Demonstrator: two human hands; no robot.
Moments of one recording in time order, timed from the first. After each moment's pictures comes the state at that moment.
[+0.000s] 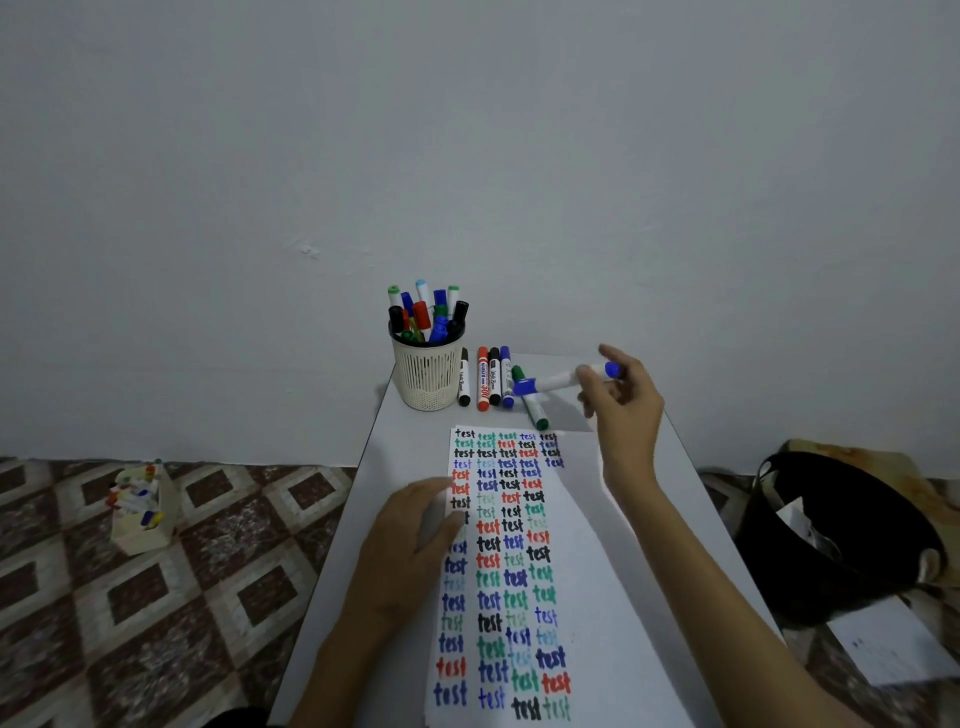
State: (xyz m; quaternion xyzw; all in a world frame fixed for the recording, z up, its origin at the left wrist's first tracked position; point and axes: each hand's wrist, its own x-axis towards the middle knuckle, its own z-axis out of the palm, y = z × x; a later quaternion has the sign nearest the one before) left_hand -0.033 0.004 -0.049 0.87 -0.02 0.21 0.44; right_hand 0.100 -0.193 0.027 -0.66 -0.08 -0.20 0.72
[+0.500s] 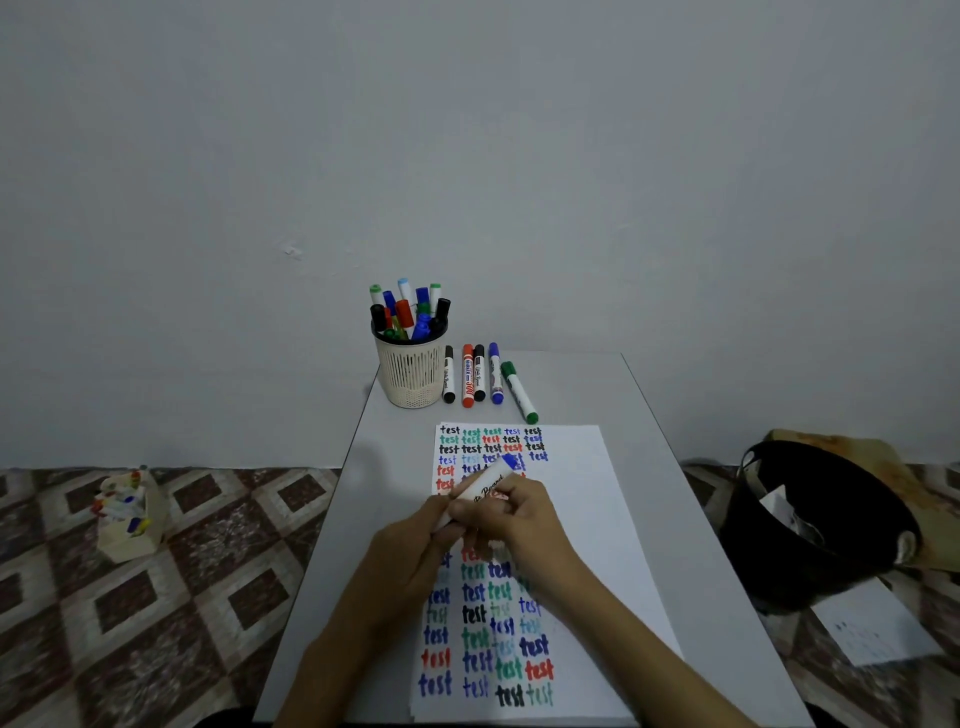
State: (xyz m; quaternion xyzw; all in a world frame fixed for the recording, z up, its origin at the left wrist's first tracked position) left_hand -0.046 -0.008 -0.037 0.87 -0.14 0.17 0.44; right_hand -0.002 -0.159 -0.008 -0.63 -0.19 0.14 0.74
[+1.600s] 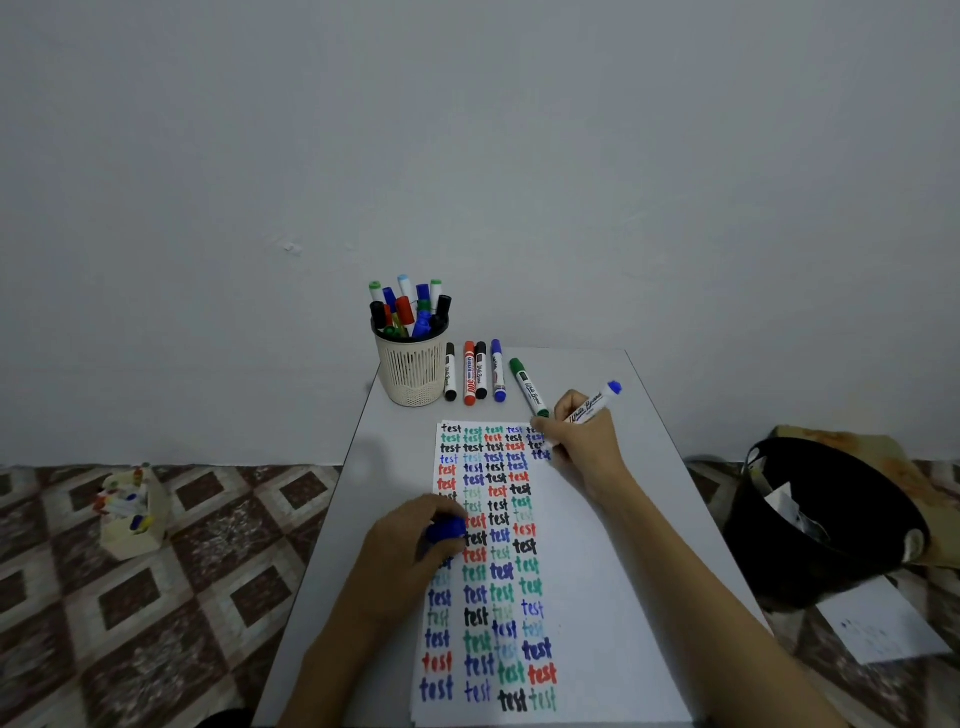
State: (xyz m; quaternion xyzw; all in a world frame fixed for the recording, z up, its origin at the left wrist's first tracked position) left_hand -0.041 -0.001 -0.045 0.88 -0.09 0.16 0.44; right_hand 0.107 -0.200 -0.007 -0.67 -0.04 0.04 0.74
